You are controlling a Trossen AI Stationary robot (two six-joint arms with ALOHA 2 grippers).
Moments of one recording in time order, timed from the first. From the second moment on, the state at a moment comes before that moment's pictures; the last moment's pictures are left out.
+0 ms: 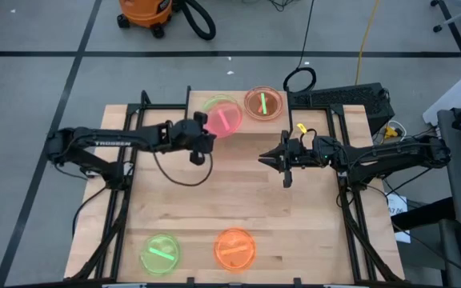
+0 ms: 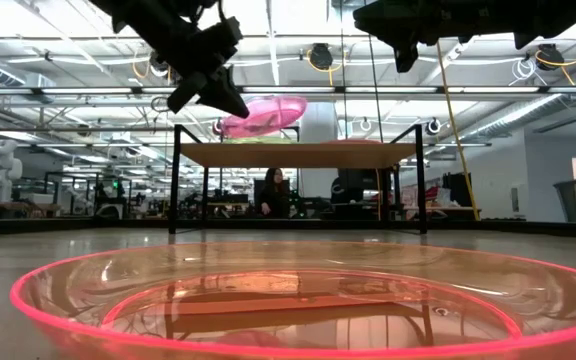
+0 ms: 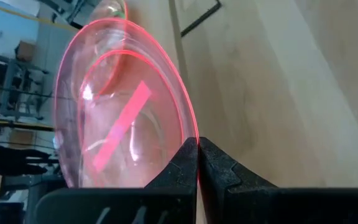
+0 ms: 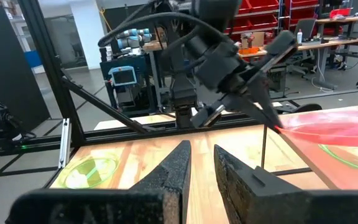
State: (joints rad) left arm 0.20 1.36 0.97 -0.24 -0.26 0.79; right arm -0.03 1.04 0.53 0.48 -0.02 0.14
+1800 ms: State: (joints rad) left arm 0.42 1.54 1.21 -0.47 -0.26 0.88; right arm -0.03 1.04 0.53 0.48 -0.03 0.12
